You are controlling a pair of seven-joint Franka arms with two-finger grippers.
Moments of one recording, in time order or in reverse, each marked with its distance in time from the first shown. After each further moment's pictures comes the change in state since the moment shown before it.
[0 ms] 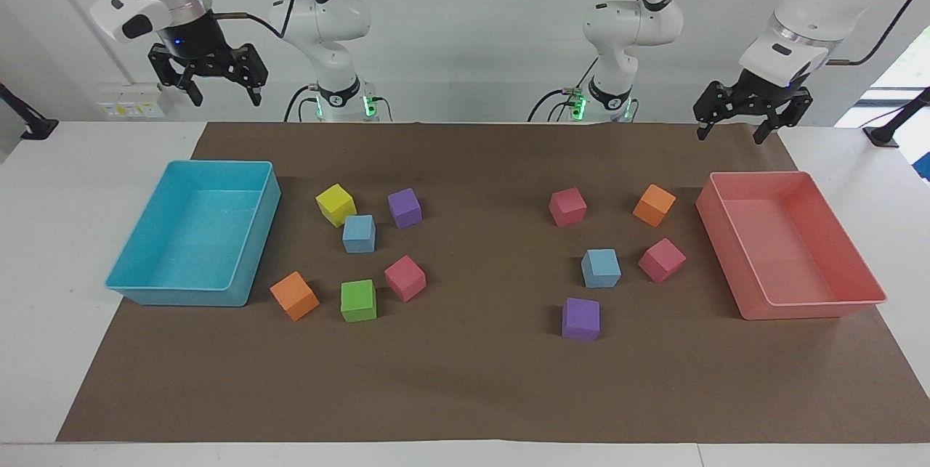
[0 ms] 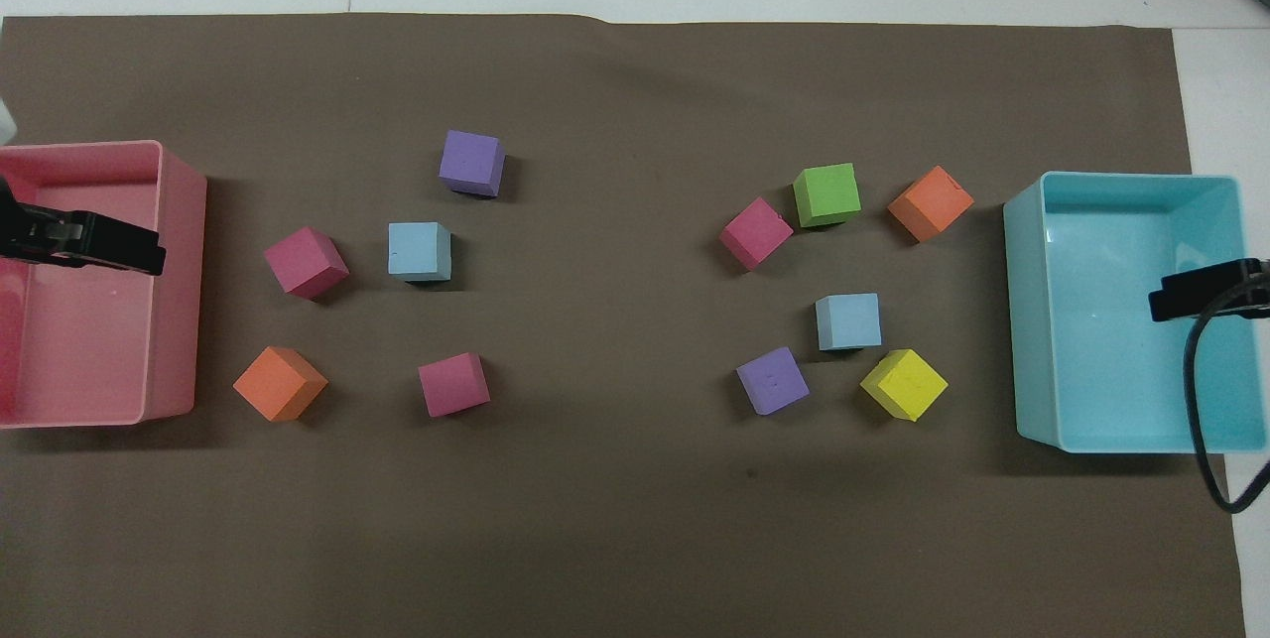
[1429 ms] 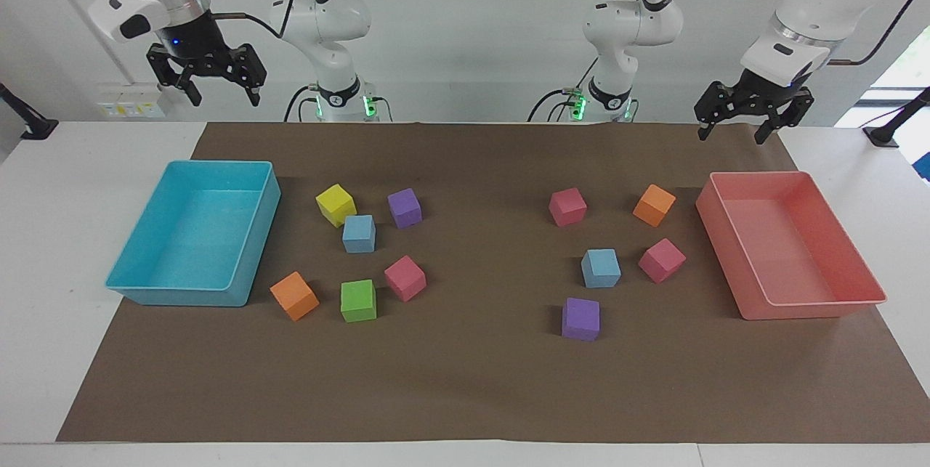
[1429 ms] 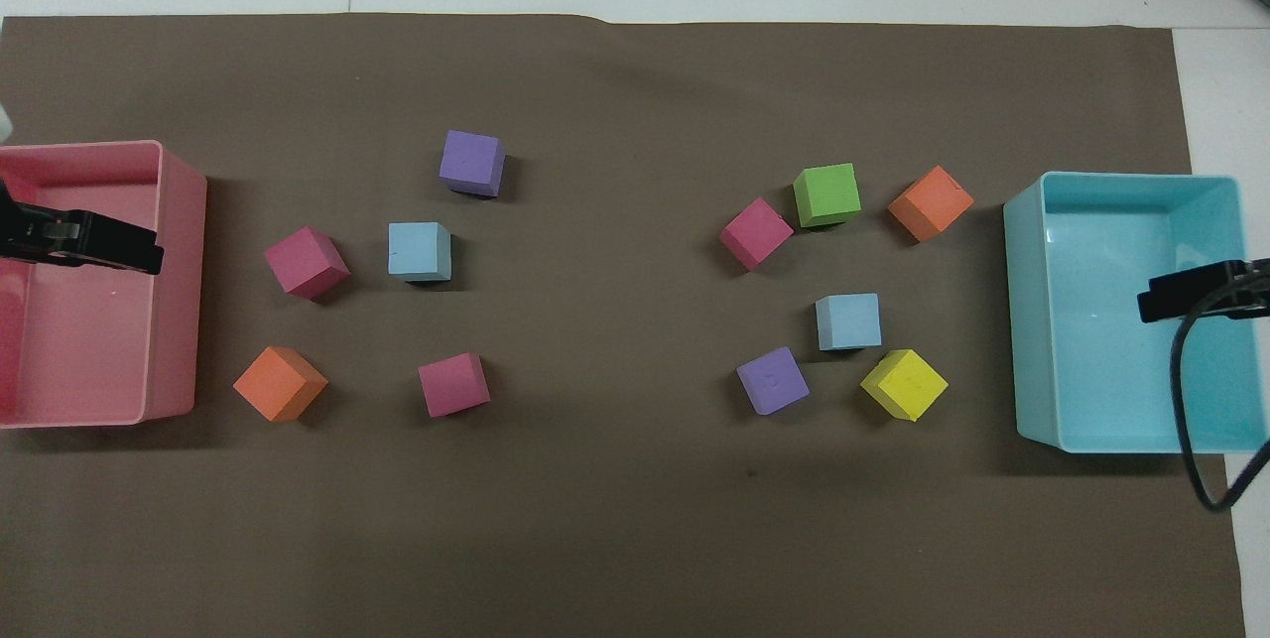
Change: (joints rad) left arm 0.000 0.000 0.000 0.001 0.000 0.002 0.000; right arm 0.003 0.000 0.009 -0.027 0.000 0.017 -0.002
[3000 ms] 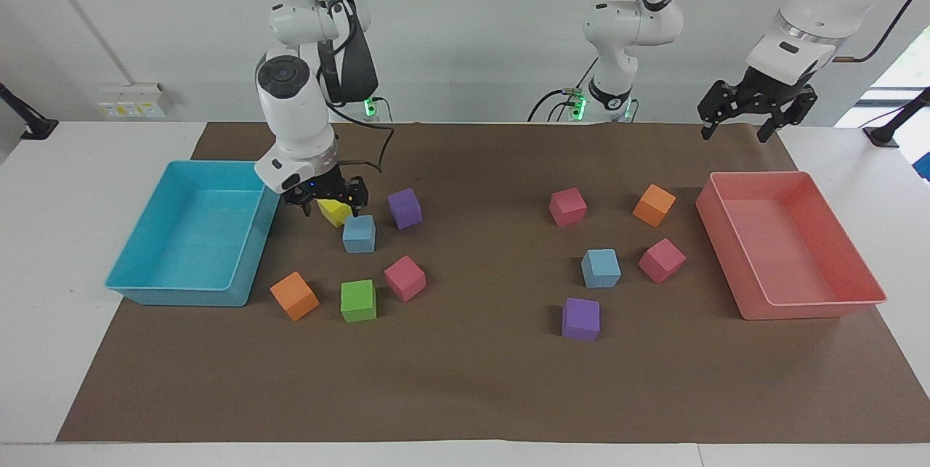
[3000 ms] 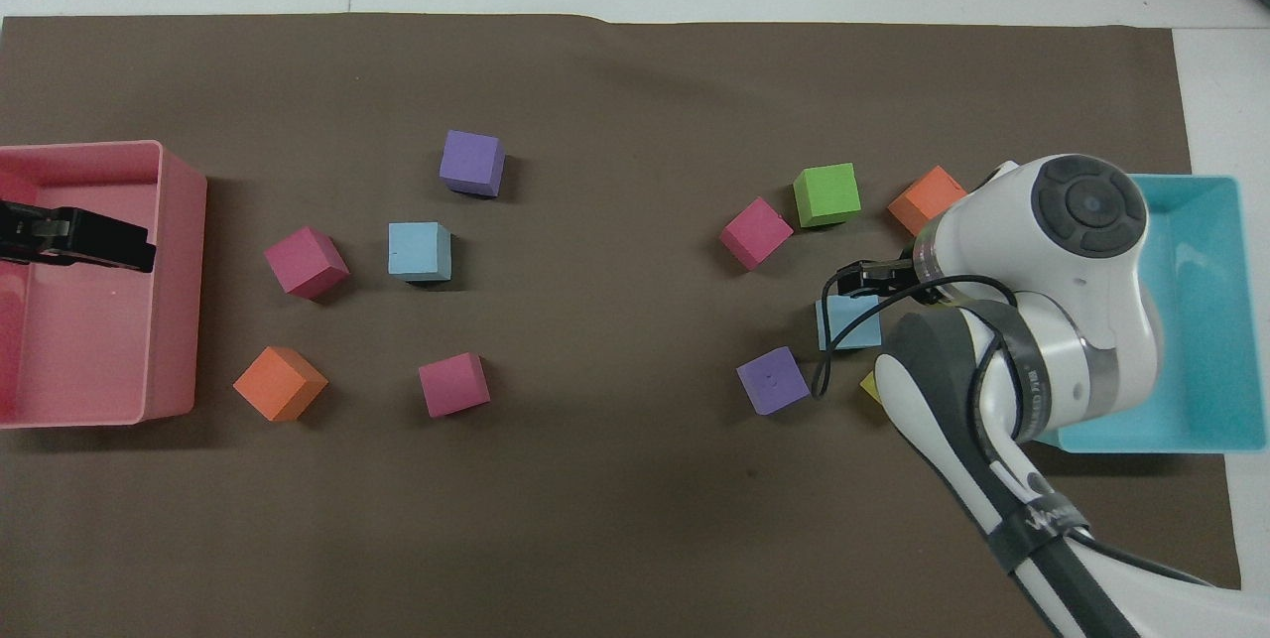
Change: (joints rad) left arm 0.001 -0.003 0.010 0.001 -0.001 0.000 -0.018; right arm 0.195 0.209 0.007 -0.467 0.000 0.711 0.248
